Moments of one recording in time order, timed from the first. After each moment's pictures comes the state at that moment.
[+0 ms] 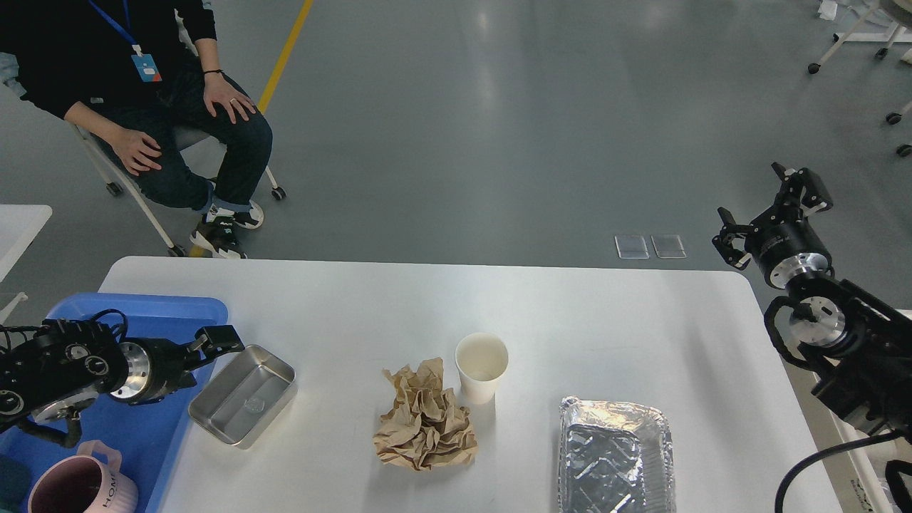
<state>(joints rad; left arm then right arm) -0.80 0.68 -0.02 -1.00 0.67 -0.25 0.14 0.76 -0.37 0.61 0.46 0.26 0.30 0.33</state>
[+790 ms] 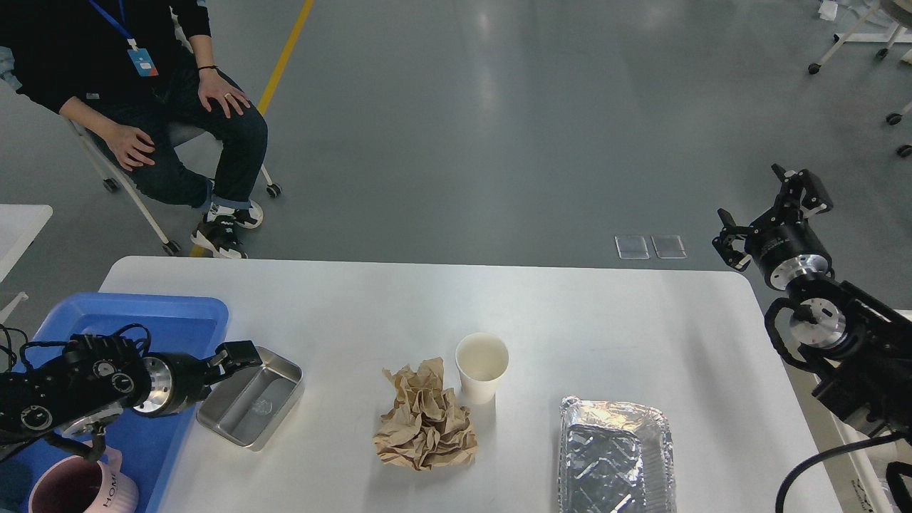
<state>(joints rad) -0.76 0.62 -0.02 -1.00 0.71 -0.21 0.15 0.76 -0.37 0.61 0.46 0.26 0.30 0.33</state>
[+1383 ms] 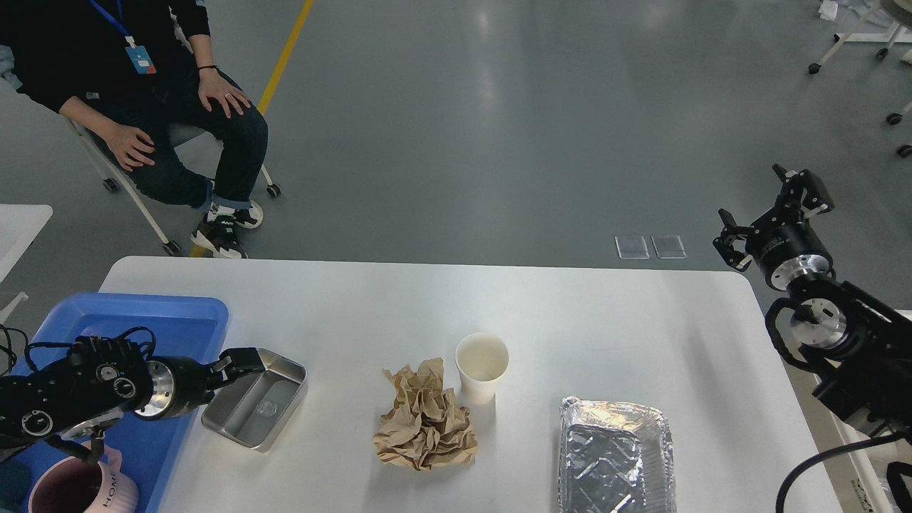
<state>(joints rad) -0.76 0.64 -0.02 -1.01 0.76 -0.23 0.14 0.76 -0.37 0.61 0.46 0.26 0.30 0.33</state>
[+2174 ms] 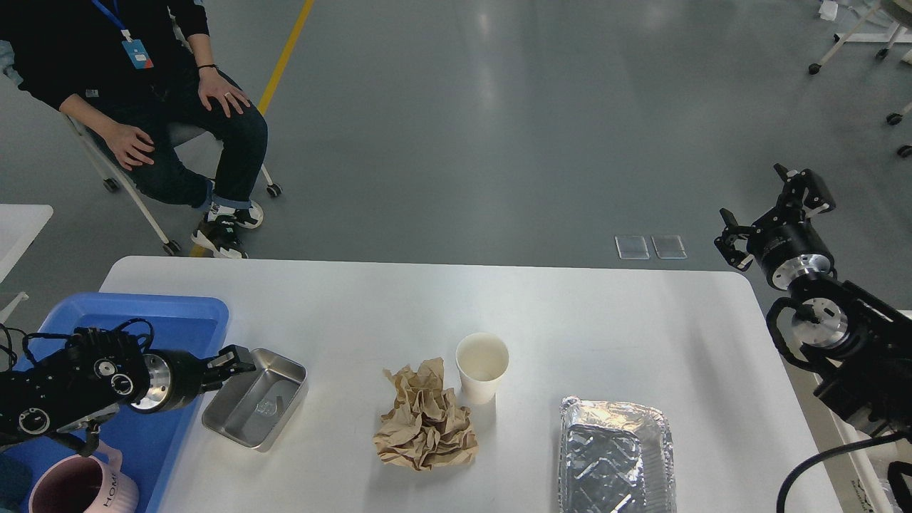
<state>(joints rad) -0.77 0.63 -0.03 -1.01 0.81 -0.23 0.15 0.76 -0.37 0.61 0.46 0.26 0.30 0.33</state>
